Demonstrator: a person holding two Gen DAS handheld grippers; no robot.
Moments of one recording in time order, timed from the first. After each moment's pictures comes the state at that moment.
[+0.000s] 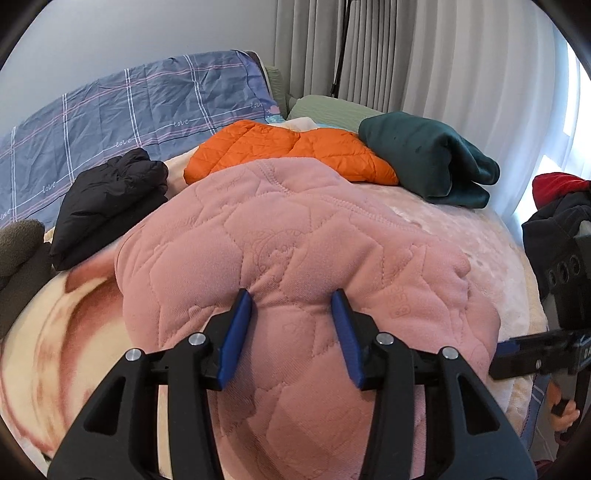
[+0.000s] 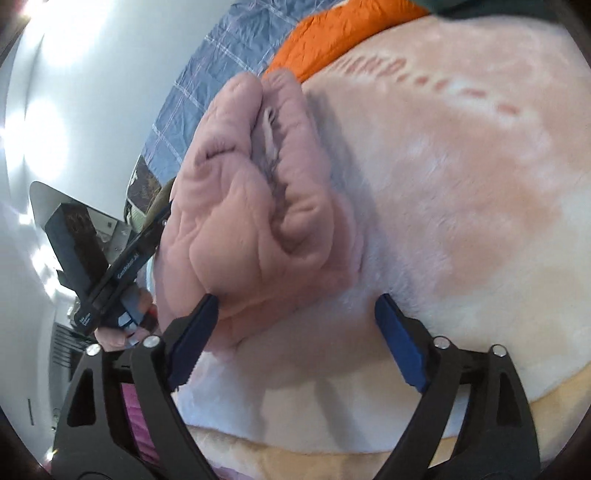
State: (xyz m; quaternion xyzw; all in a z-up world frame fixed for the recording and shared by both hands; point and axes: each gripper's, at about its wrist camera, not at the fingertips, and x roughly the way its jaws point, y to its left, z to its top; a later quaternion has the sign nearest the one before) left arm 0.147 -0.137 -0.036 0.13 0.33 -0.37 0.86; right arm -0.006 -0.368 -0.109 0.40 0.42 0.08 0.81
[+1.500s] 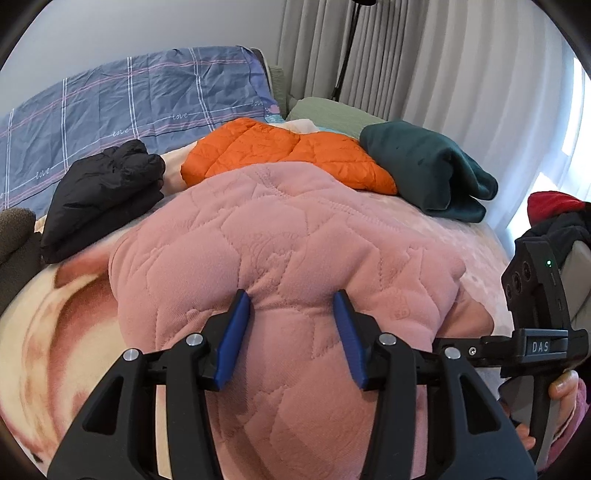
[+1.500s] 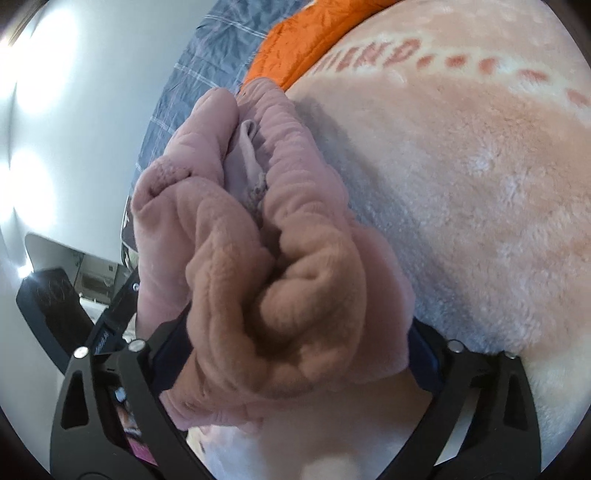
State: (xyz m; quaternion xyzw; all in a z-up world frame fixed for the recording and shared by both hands) left arm 0.153 -0.139 -0.032 0.10 0.34 -0.38 0.86; right arm 0.057 -0.352 -0.124 0.46 0.39 0.03 0.80
